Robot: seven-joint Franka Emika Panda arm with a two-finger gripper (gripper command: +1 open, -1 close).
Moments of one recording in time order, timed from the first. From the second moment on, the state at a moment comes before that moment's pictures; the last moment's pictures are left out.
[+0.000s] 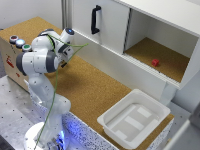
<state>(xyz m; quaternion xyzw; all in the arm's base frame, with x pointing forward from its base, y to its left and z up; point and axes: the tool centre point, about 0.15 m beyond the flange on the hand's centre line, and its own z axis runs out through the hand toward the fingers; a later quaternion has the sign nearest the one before) 0.337 0.324 0.304 -0.97 -0.05 0.01 0.22</state>
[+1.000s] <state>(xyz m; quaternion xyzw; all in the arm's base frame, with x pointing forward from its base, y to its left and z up) 0.337 0.252 0.304 -0.97 -0.03 0.01 0.23</state>
